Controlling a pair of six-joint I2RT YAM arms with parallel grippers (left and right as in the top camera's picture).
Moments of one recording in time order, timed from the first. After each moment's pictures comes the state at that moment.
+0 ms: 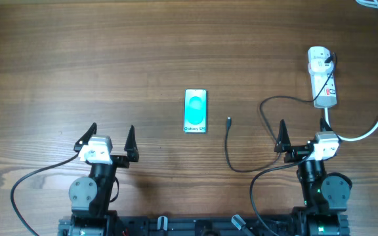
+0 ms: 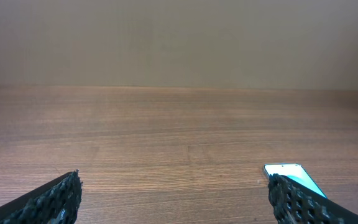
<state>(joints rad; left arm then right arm) -0.06 0.01 0.01 -0.07 0.05 -0.06 -0.02 0.01 0.01 0.00 -0.06 -0.01</state>
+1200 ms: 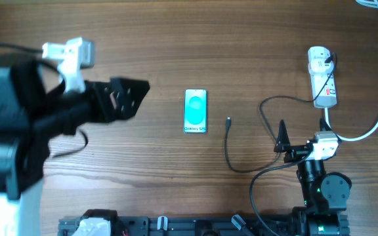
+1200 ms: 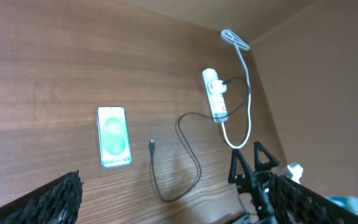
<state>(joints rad) -0.08 1.20 1.73 -1.29 0.57 -0.33 -0.02 0.02 0.01 0.00 -0.06 -0.01</state>
